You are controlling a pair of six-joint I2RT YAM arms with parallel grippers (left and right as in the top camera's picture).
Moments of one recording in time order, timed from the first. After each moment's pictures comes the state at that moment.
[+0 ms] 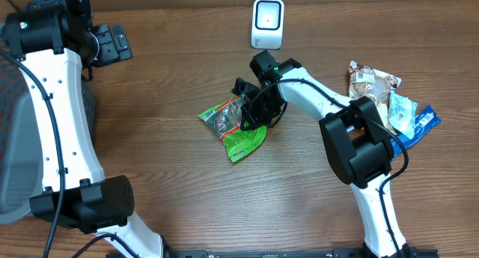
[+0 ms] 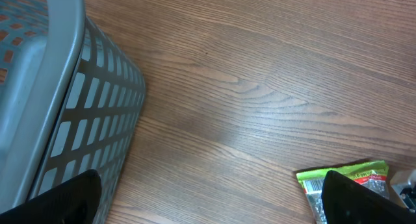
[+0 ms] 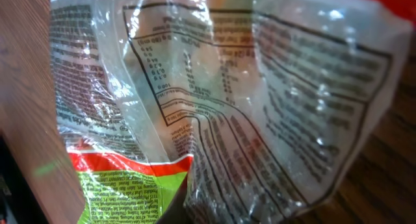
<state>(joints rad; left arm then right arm) 0.19 1.88 2.24 -1.45 -0.09 -0.15 0.51 2.35 1.78 -0.94 -0.59 -0.12</state>
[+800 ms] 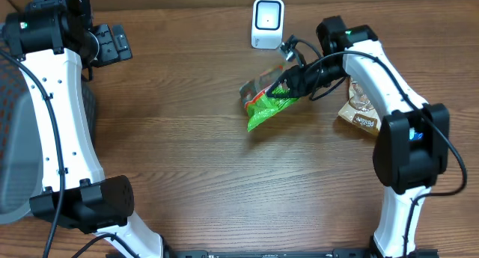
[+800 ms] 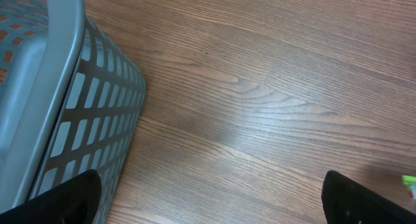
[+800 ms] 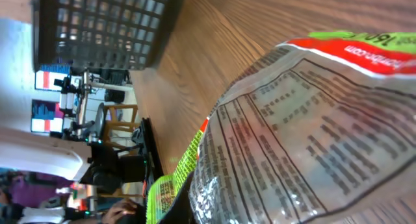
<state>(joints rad) 0.19 1.88 2.24 -1.45 -0.09 -0.15 0.23 2.14 1.81 -1.20 -1.08 -0.38</state>
